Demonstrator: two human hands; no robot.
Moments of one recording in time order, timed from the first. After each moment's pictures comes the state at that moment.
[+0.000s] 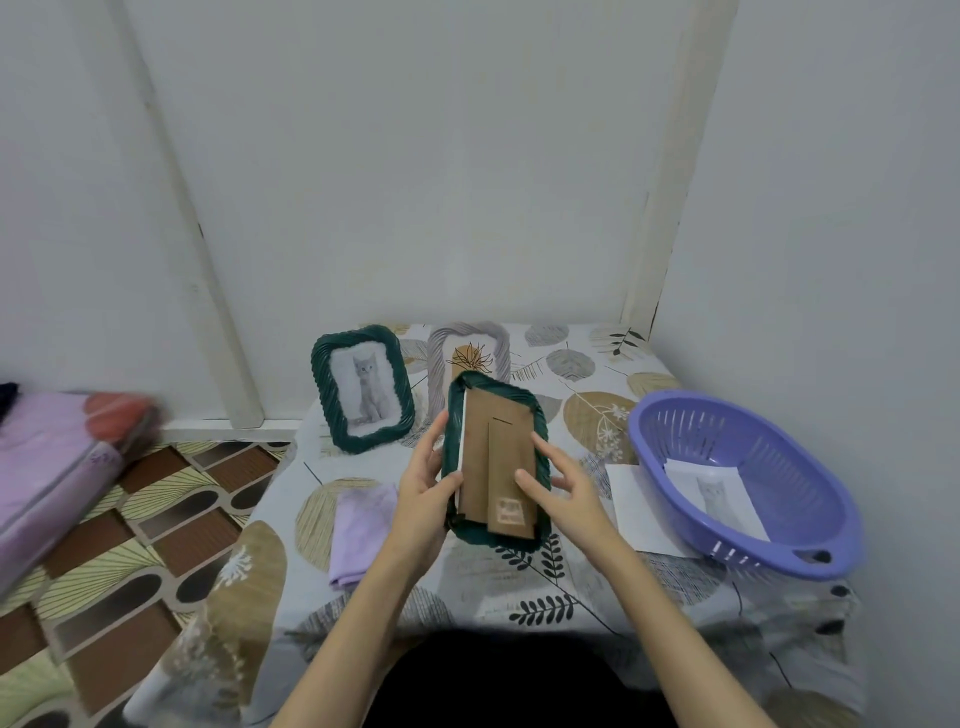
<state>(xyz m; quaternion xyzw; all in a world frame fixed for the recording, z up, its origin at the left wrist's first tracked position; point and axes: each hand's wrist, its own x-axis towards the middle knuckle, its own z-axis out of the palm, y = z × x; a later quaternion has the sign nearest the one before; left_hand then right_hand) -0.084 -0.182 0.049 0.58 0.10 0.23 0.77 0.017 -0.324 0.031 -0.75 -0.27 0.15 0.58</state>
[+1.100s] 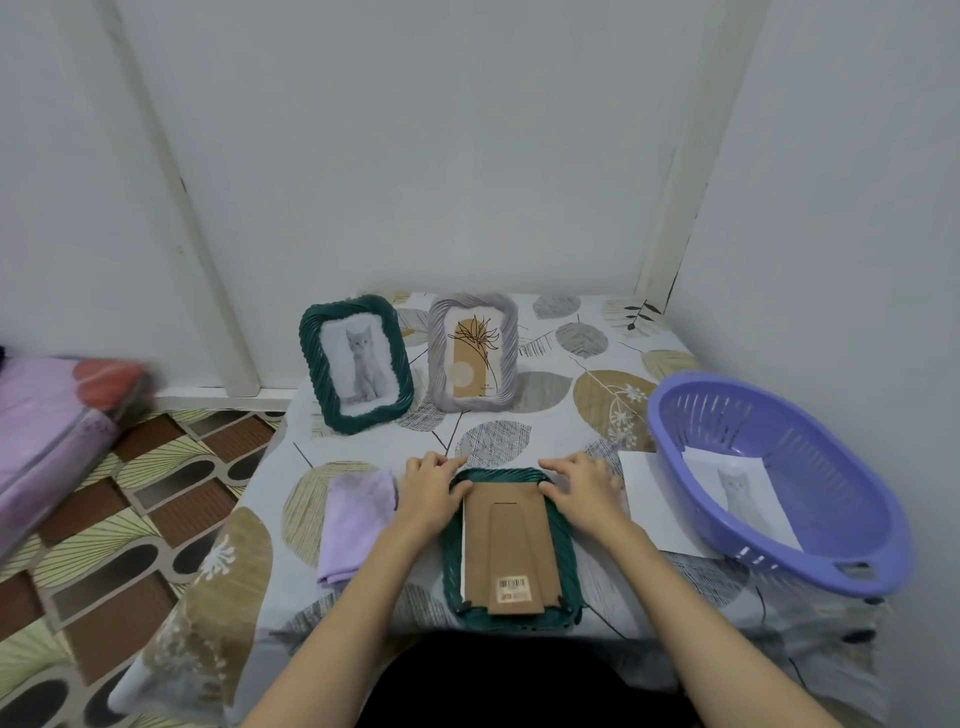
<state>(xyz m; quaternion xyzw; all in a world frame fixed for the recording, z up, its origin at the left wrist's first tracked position) -0.010 -0.124 -0.046 0.94 0.23 0.06 0.23 0.091 -0.309 -0.034 -0.94 -0.26 0.06 0.22</state>
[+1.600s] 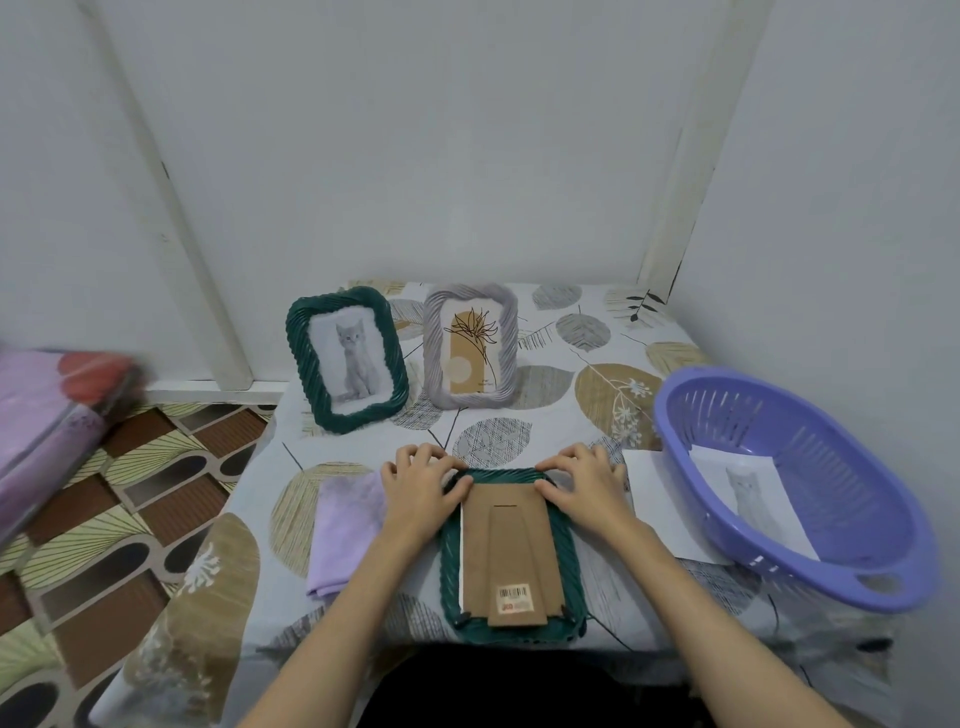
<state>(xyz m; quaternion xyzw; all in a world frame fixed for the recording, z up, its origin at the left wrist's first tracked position) -0.009 -0.120 -0.054 0.95 0.23 0.16 0.16 0.102 -0.308 -0.037 -0.93 -0.30 0.02 0.20</state>
